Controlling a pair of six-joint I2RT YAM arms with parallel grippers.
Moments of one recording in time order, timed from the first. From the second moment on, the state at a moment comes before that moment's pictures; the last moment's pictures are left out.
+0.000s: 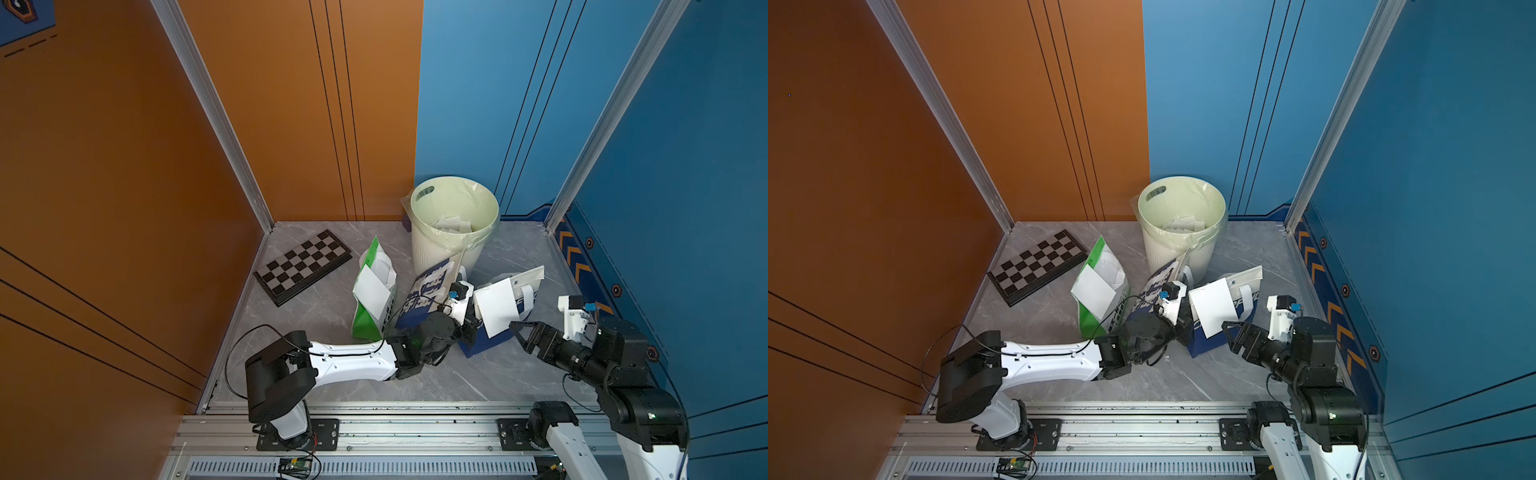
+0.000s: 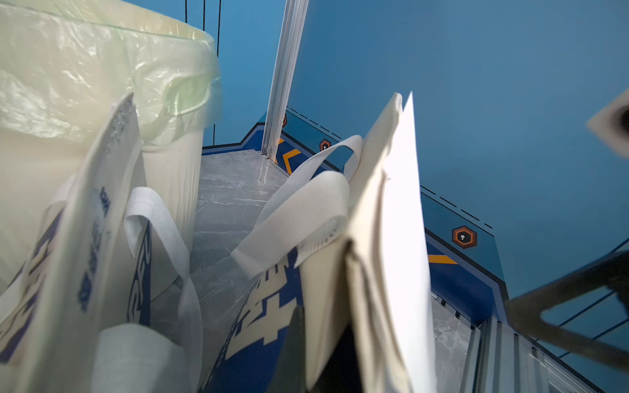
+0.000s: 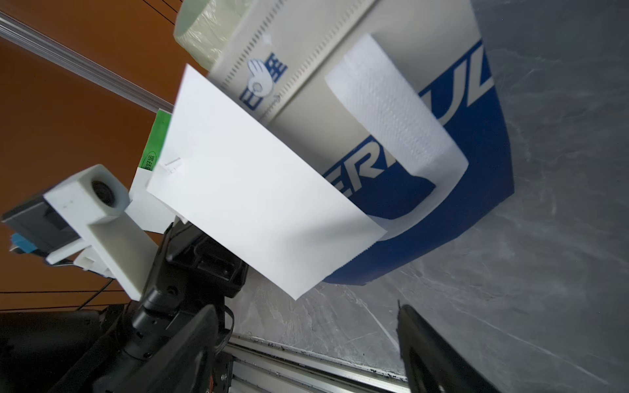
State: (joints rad) left arm -1.19 1.64 0.99 0.57 -0.36 -0.34; right arm 0.01 0.46 0.89 -1.04 -0.50 0.61
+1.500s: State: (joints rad) left arm -1.19 1.64 0.97 0.57 -0.40 -0.31; right arm 0.14 0.41 0.72 -0.47 -0.58 1.00
